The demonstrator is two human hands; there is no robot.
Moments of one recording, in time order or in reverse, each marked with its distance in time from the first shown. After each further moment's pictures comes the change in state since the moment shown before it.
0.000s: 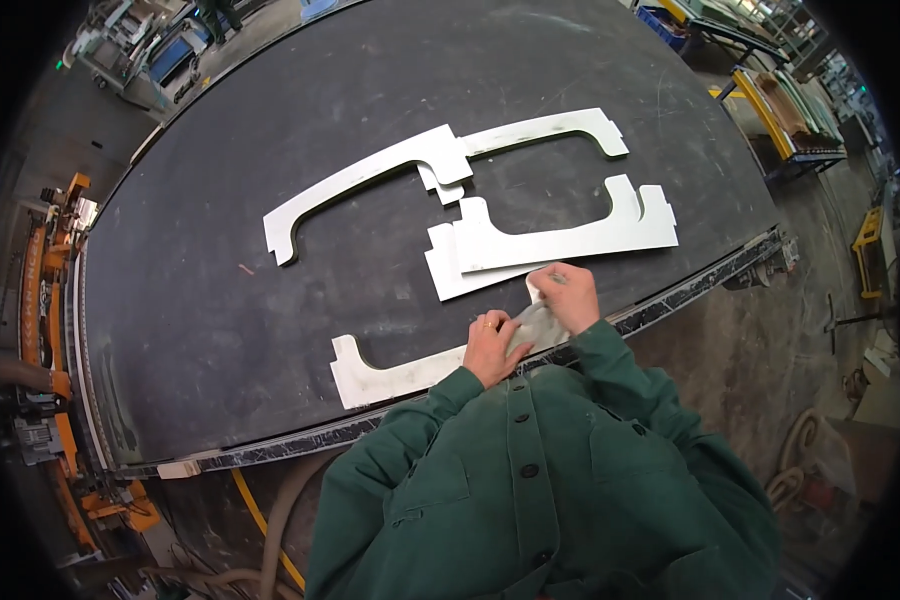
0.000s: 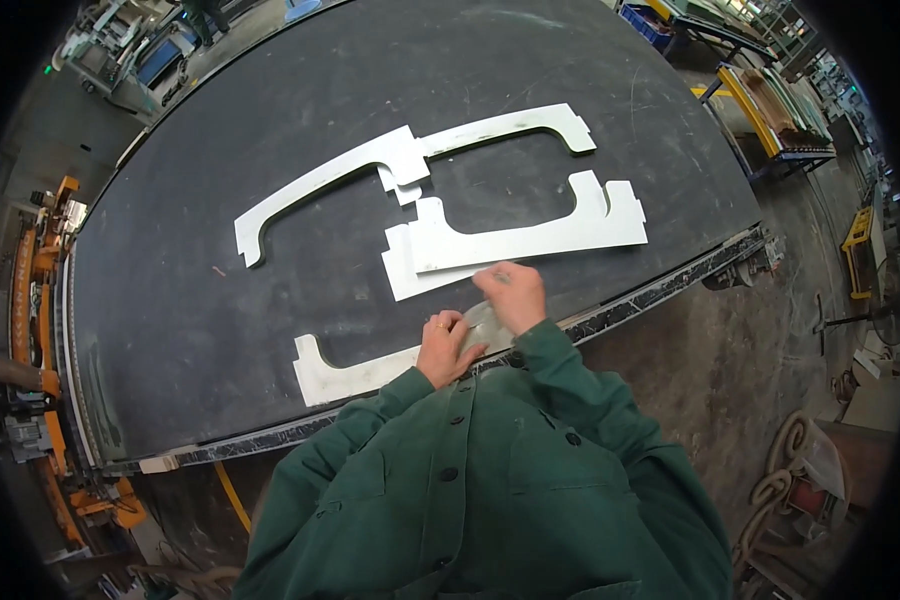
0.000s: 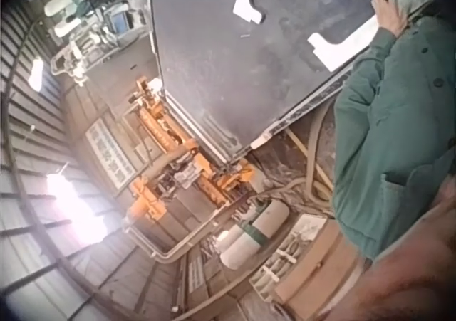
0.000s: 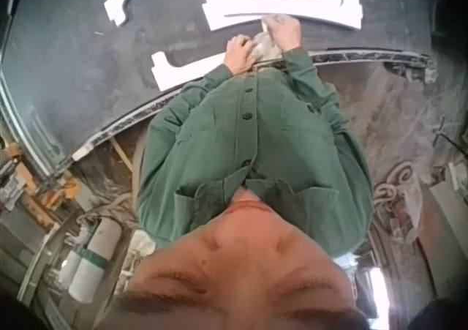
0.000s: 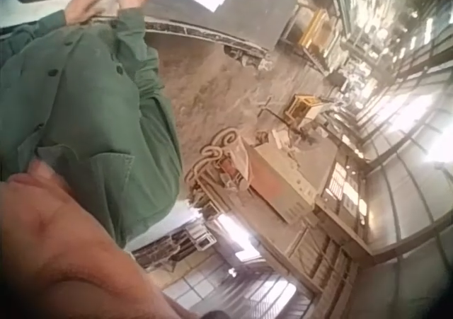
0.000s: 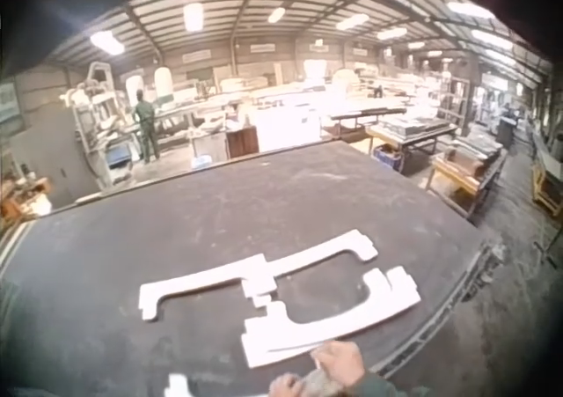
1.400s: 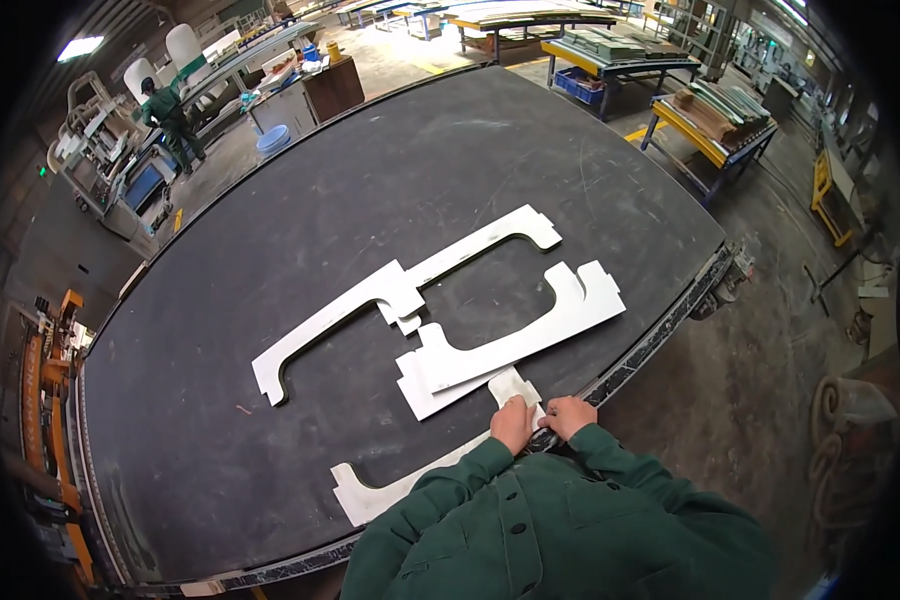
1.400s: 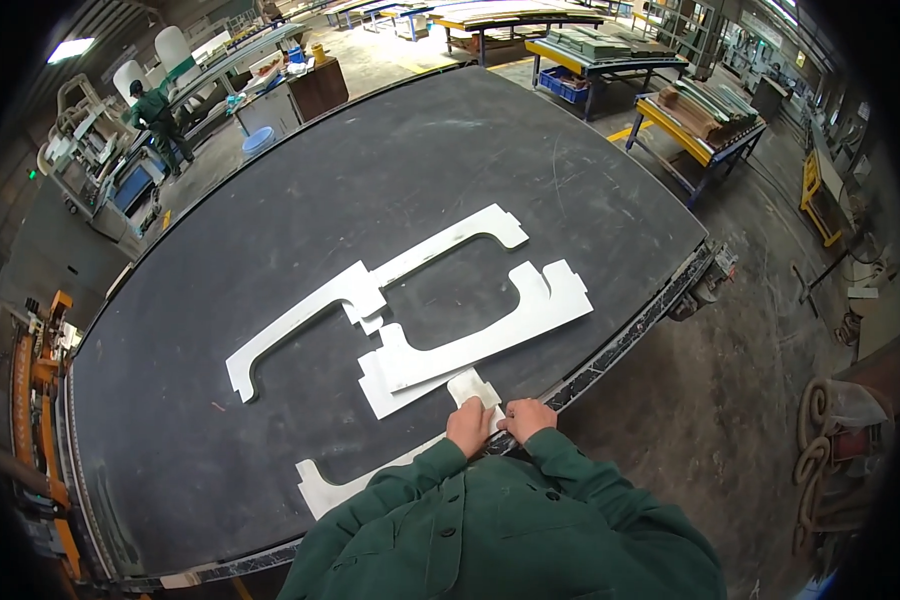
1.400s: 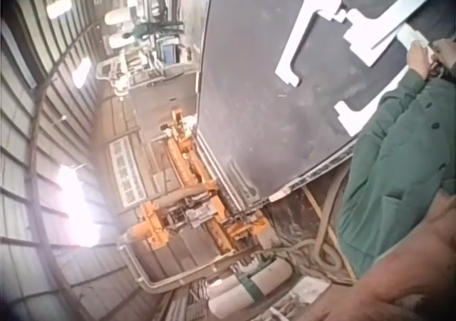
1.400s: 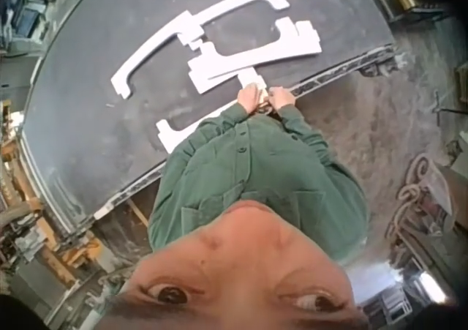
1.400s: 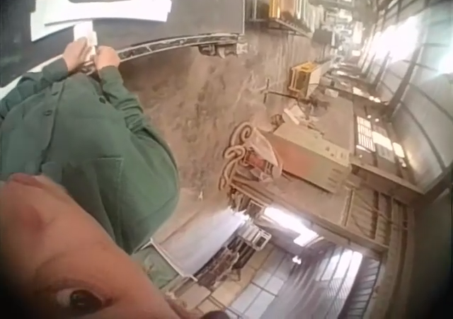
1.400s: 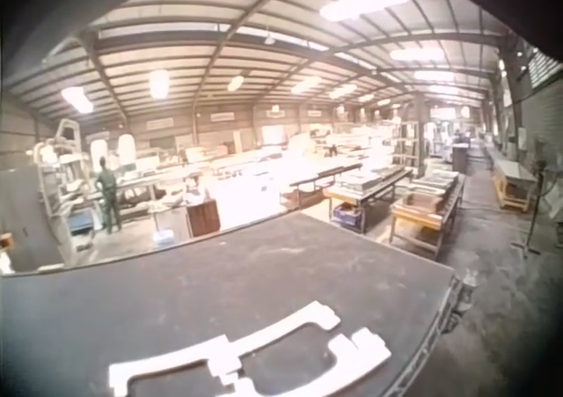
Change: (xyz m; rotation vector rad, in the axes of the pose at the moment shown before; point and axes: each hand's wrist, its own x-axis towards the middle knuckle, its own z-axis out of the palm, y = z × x) left_hand 0.050 0.016 0.072 -0.007 -0.220 -0.085; right_hand -0.036 0.061 -0.061 -0.795 -0.069 0.175
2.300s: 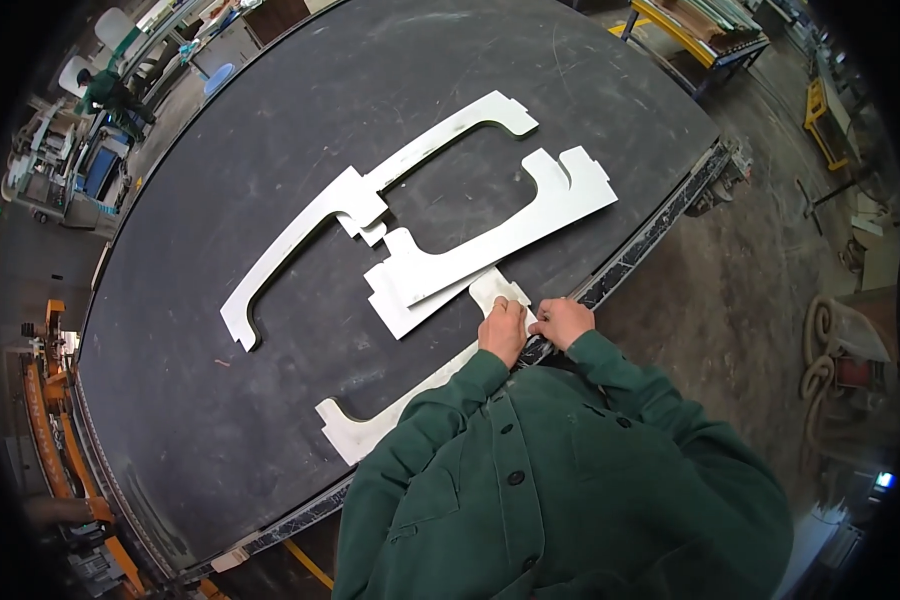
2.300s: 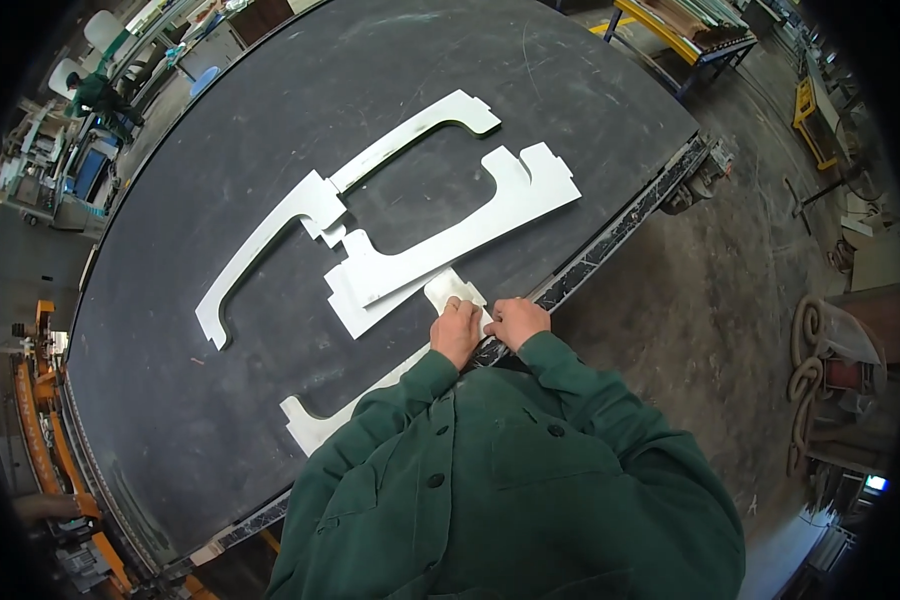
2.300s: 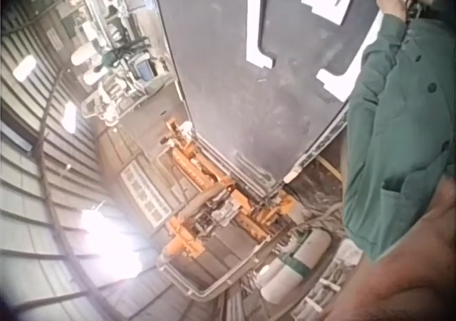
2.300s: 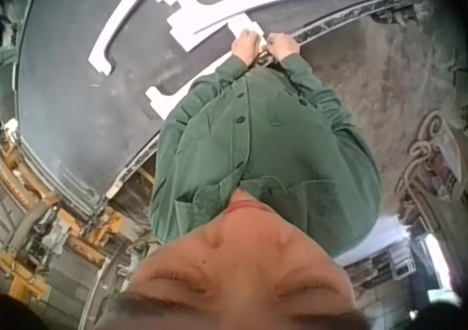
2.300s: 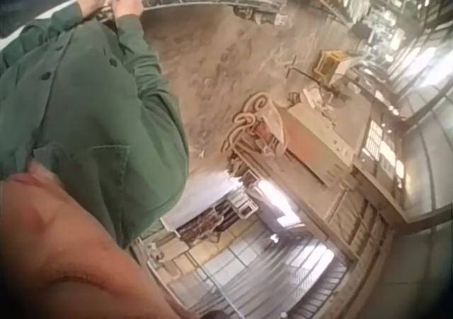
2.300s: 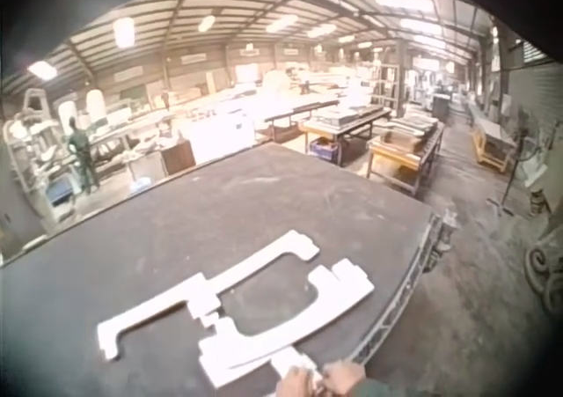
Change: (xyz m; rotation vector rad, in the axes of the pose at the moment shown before) left_hand 0.005 0.008 -0.003 -0.035 0.008 -0.008; right_hand 0.003 0.007 0.008 0.007 0.021 -0.004
